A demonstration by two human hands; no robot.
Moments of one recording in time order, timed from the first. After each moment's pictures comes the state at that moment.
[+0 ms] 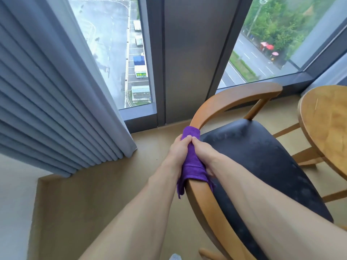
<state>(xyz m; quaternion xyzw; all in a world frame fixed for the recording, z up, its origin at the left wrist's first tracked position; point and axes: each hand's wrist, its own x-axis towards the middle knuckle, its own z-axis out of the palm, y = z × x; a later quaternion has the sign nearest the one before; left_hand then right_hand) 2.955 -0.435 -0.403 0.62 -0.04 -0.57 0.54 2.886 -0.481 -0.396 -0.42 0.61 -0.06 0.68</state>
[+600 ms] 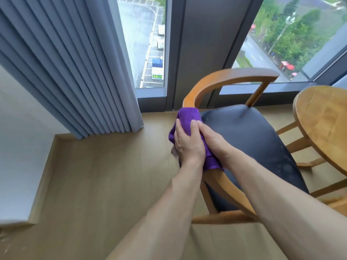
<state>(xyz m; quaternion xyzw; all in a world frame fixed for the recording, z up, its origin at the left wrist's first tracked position) 2.809 -0.327 -0.402 0.75 -0.06 -0.28 0.60 2.758 -0.378 -0.373 -0.62 0.44 -0.06 0.65</state>
